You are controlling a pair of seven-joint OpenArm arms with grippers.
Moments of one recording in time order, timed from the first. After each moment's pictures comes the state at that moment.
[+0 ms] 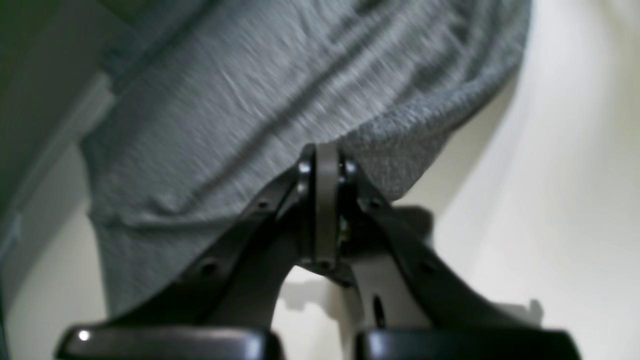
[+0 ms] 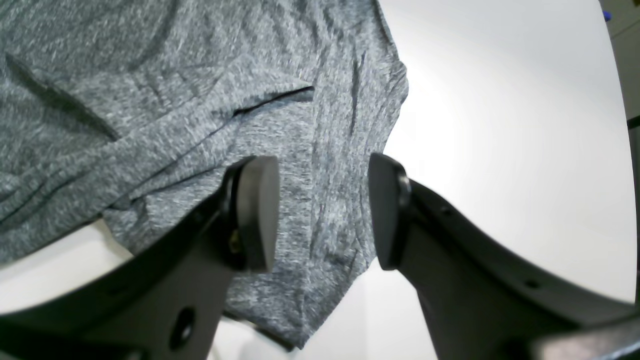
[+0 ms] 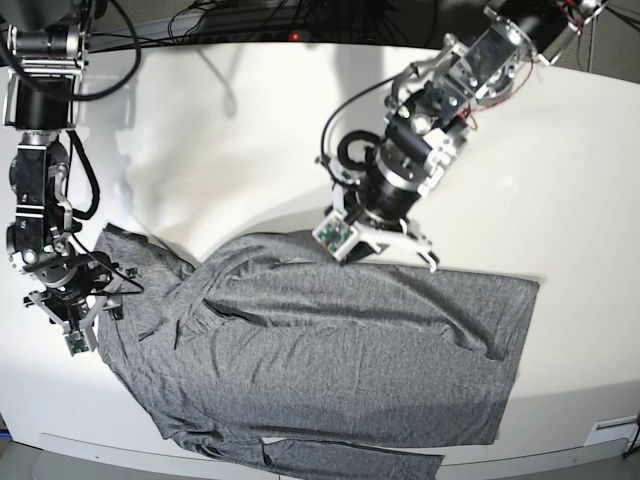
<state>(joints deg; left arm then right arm) -4.7 -13.1 42.5 95.6 11.6 4.7 28.9 13.6 27.9 5.8 74.4 6.0 21.7 -30.9</state>
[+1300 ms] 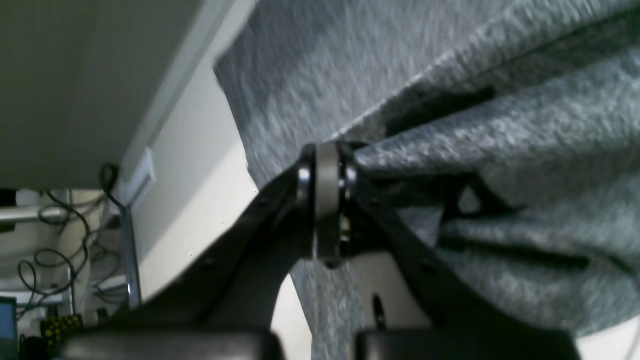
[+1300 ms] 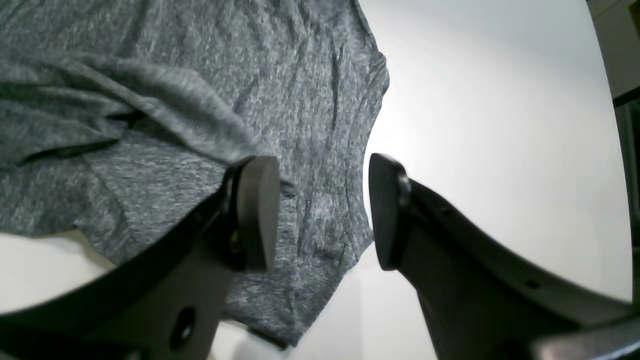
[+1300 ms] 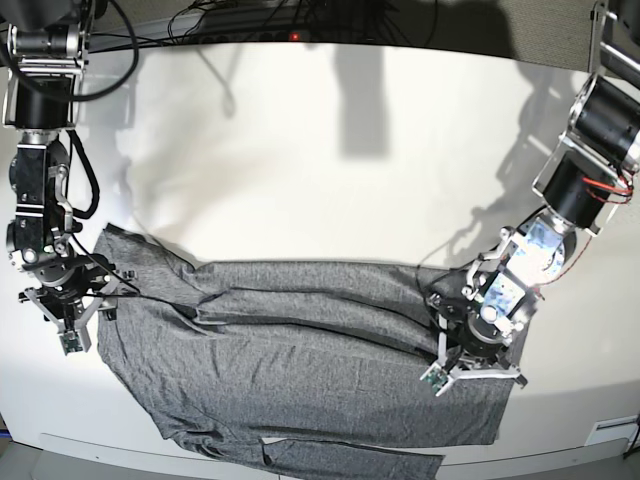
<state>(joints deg) -36.2 -17.3 42.8 52.4 2.7 0.2 24.2 13.4 27.9 5.8 74.4 6.9 18.0 -31.5</state>
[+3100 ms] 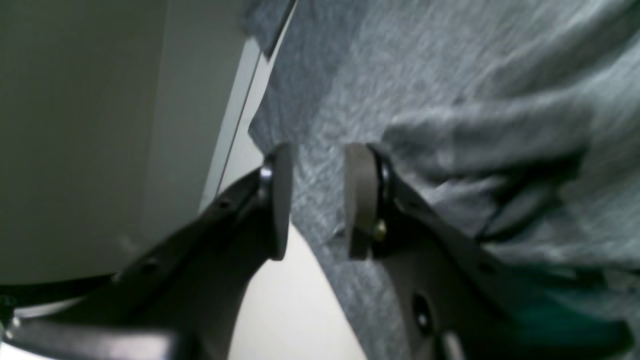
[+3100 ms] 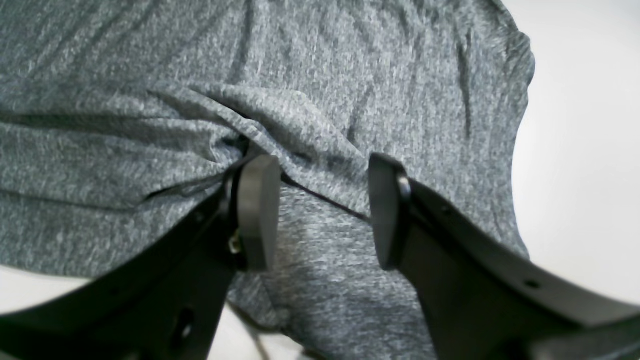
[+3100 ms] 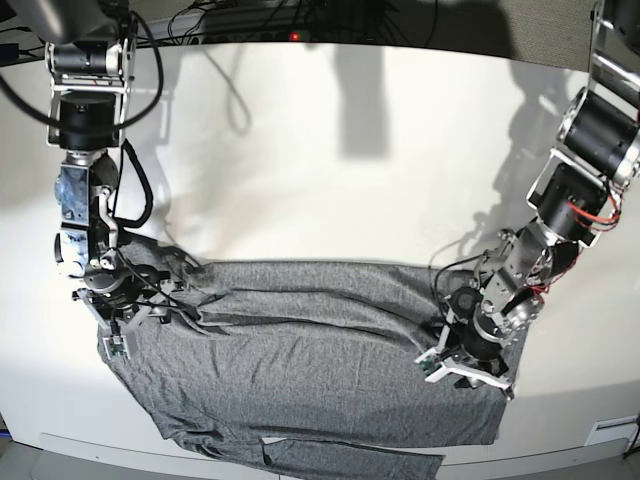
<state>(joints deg) -40.3 -14.4 42.8 34.3 20.3 0.4 2.2 18.4 18.5 5.8 64.5 7.9 18.1 -29.3</state>
